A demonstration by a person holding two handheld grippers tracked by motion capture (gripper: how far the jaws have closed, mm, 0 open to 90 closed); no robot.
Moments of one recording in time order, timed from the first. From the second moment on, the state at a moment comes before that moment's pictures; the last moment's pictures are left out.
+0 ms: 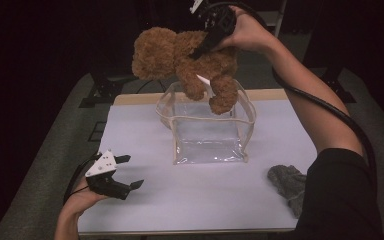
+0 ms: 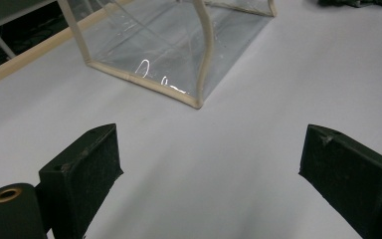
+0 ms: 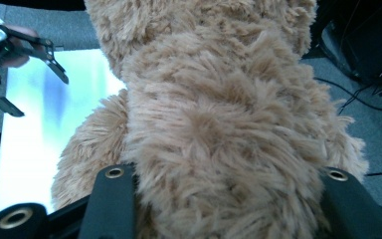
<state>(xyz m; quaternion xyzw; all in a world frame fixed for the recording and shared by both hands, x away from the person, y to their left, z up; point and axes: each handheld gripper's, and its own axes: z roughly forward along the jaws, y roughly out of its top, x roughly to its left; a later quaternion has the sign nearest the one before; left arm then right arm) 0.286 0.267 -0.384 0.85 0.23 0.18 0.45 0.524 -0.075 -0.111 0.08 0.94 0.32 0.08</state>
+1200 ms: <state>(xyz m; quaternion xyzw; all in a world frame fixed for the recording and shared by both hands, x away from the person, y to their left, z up) 0.284 0.263 -0.389 0.85 0.22 0.17 0.44 0.524 -0.113 -0.185 0.14 0.93 0.33 0.04</state>
